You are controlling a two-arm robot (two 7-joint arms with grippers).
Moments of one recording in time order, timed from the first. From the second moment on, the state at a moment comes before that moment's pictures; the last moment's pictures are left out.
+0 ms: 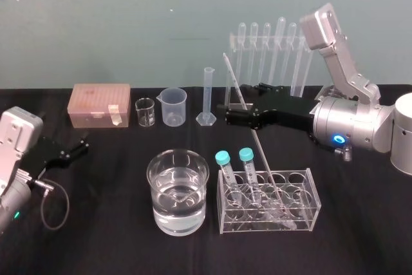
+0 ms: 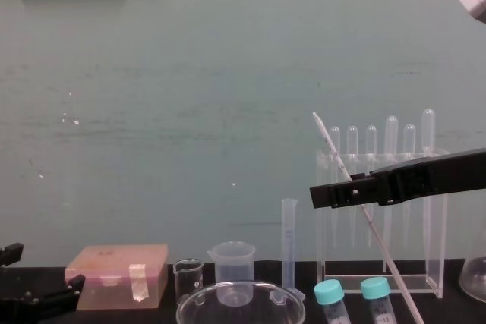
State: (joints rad) left arm -0.20 0.60 0.45 -1.41 -0.25 -0.12 0.03; right arm 0.51 0.61 -0.55 -1.59 0.63 0.42 0.42
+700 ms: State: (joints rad) left arm -0.20 0.60 0.45 -1.41 -0.25 -0.12 0.03; right arm 0.51 0.61 -0.55 -1.59 0.64 0.42 0.42
